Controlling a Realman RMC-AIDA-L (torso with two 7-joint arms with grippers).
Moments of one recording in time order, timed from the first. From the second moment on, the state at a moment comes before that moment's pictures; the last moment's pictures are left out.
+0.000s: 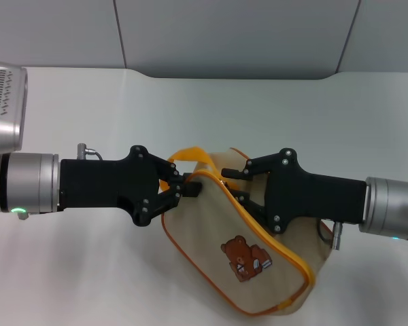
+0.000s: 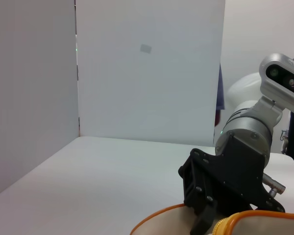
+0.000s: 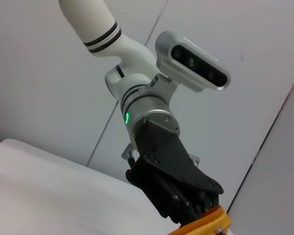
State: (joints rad) left arm -0.65 -2.03 0.79 0.51 1.95 1.64 -1.10; right arm 0.63 2.09 -0.77 -0.27 -1.76 -1.55 0.33
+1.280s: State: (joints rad) left arm -0.60 -2.02 0.67 0.49 1.95 1.62 -1.10; right arm 0.34 2.06 -0.78 -0.47 -1.79 -1.80 0.52
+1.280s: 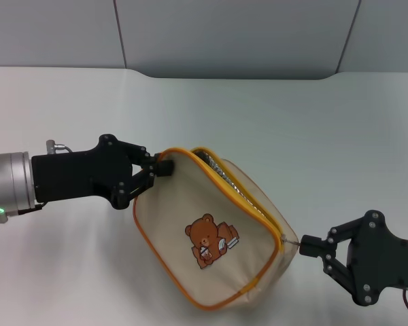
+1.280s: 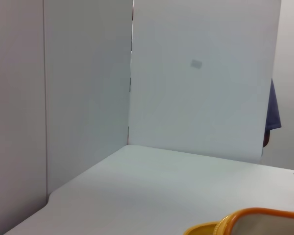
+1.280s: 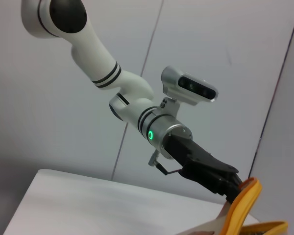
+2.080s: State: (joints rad) left arm -0.57 -2.05 0.65 0.48 1.95 1.55 -1.16; right arm 0.42 2.06 -0.48 -0.37 -1.80 -1.77 0.89
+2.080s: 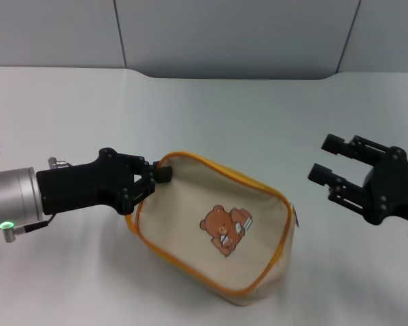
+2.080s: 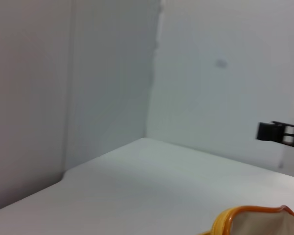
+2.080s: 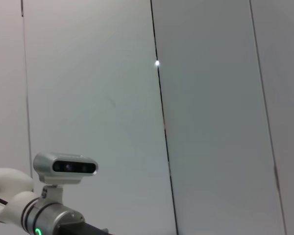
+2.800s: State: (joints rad) left arm -0.52 -2.00 0.62 0.43 1.87 1.90 -1.14; right arm 0.52 1.97 -0.73 -0.39 -1.84 -1.90 1.08
